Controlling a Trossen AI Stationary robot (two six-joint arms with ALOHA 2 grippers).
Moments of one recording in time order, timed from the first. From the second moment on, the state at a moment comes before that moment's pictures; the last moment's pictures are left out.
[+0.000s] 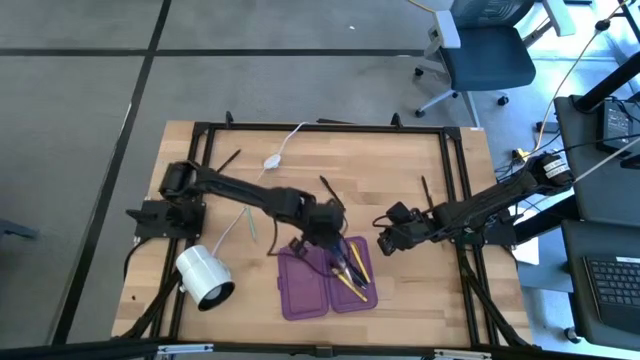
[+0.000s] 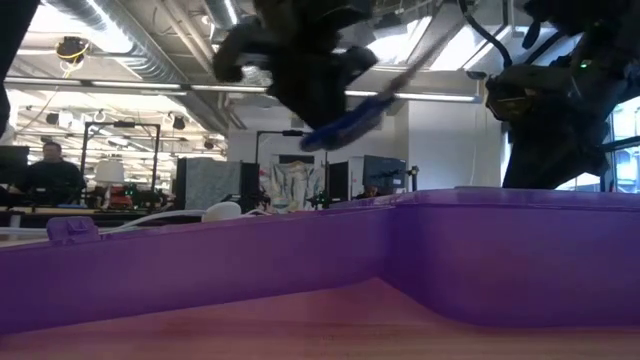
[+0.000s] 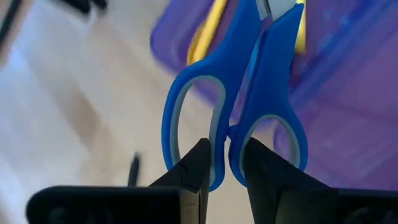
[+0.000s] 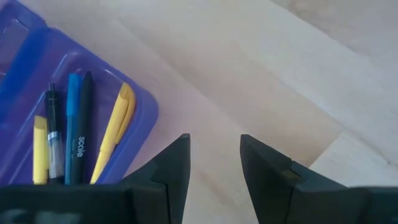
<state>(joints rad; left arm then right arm) -0.14 1.92 1.55 -0.73 -0.05 0.65 0.36 1.28 0.60 -0.42 0.34 1.18</state>
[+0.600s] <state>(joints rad) -0.19 2.24 1.76 -0.73 -0.05 0.64 0.36 1.28 0.60 -0.43 0.26 1.17</state>
